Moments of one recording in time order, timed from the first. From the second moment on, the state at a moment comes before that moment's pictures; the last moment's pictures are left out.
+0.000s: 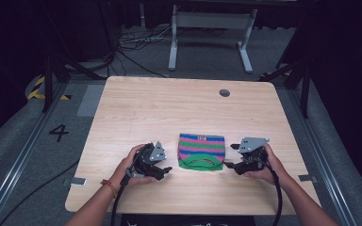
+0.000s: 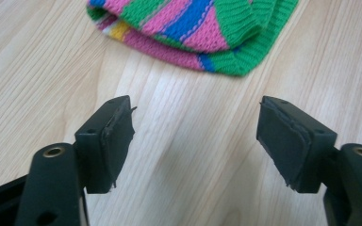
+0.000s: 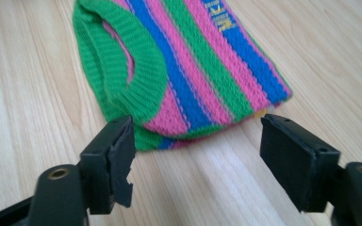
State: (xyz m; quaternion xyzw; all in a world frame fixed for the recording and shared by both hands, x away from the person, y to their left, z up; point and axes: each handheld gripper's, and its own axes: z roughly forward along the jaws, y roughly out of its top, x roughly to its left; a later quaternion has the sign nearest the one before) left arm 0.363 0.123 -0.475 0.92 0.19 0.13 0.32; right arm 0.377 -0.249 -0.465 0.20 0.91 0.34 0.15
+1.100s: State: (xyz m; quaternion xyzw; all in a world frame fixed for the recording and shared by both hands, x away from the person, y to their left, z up) left arm 0.321 0.217 -0.485 0.91 0.26 0.16 0.29; right arm 0.332 -0.361 -0.488 0.33 0.87 0.32 0.19
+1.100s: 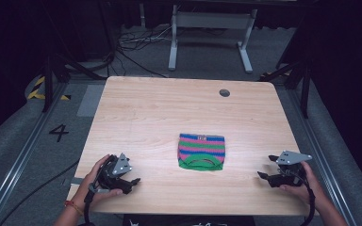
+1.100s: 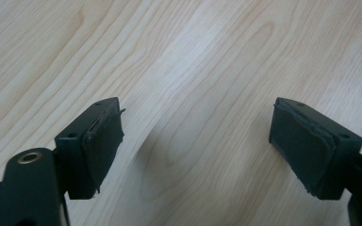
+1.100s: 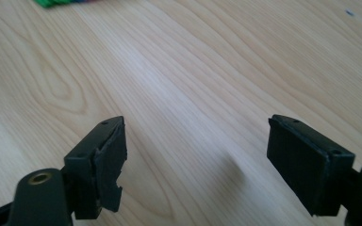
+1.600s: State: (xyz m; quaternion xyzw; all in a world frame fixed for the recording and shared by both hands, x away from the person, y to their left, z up) left arm 0.314 0.270 -0.498 0.86 0.36 0.13 0.34; right arm 0.321 -0.402 -0.506 0.39 0.83 0.36 0.16
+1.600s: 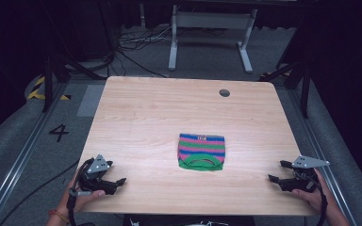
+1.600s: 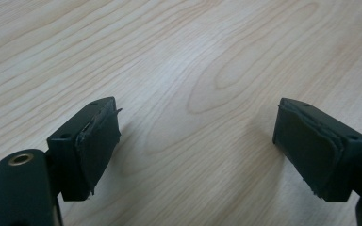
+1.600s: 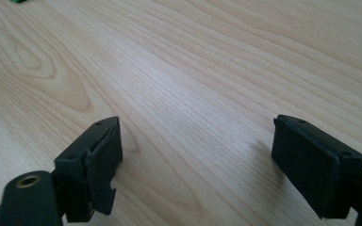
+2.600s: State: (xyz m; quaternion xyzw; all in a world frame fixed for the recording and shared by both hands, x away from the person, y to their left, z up) left arm 0.317 0.265 -0.500 0.85 0.39 0.13 0.32; right arm 0.322 -0.402 -0.506 0.40 0.83 0.36 0.16
